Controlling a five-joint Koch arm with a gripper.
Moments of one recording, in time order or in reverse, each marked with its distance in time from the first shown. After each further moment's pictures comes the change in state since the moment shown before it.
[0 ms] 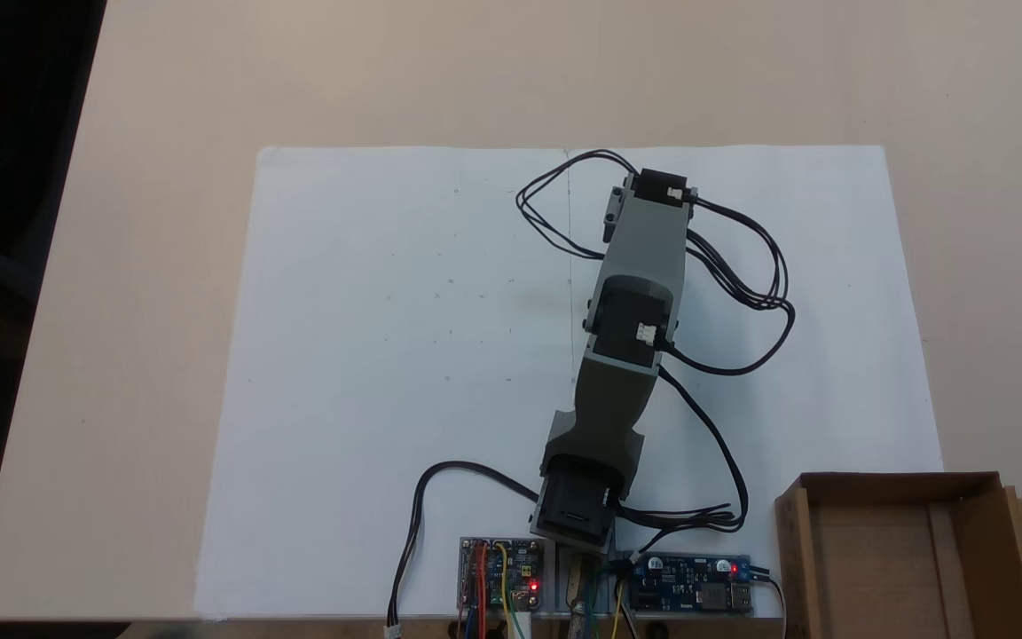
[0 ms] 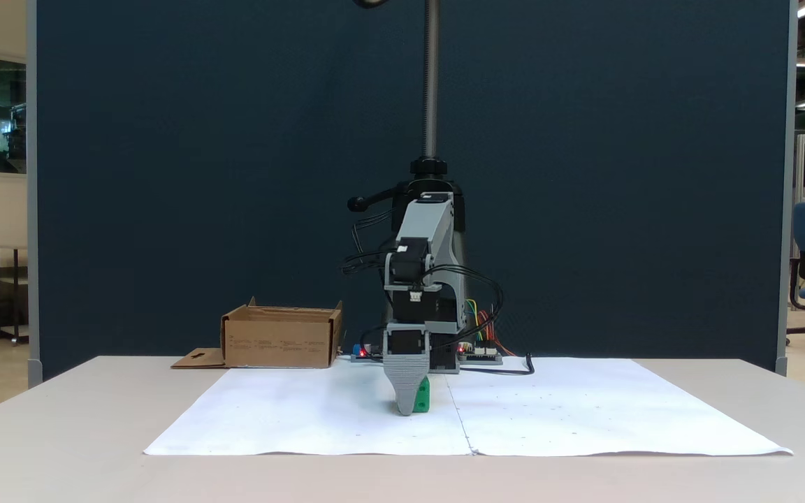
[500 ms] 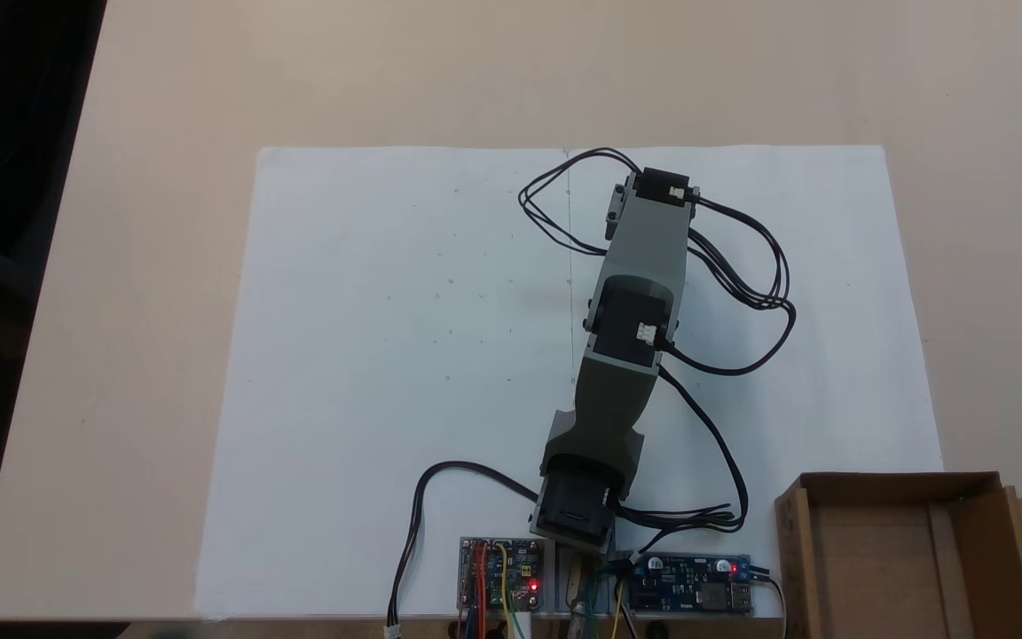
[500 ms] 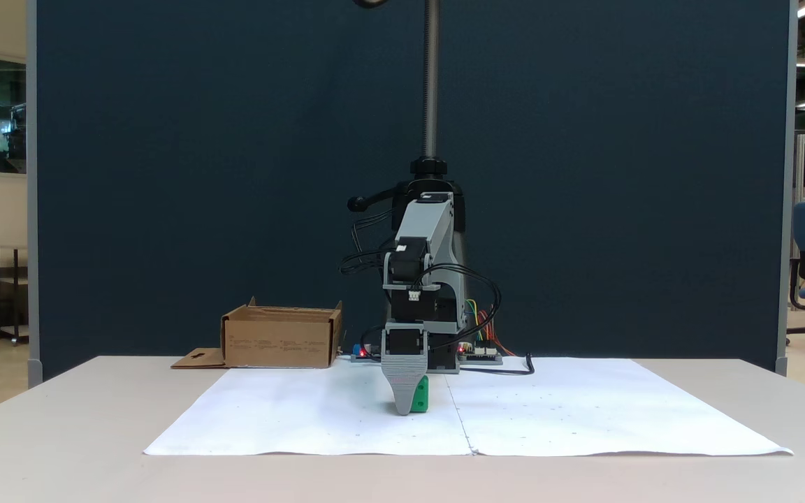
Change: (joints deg) arm 0.0 0.0 -0.1 -1.1 -0.4
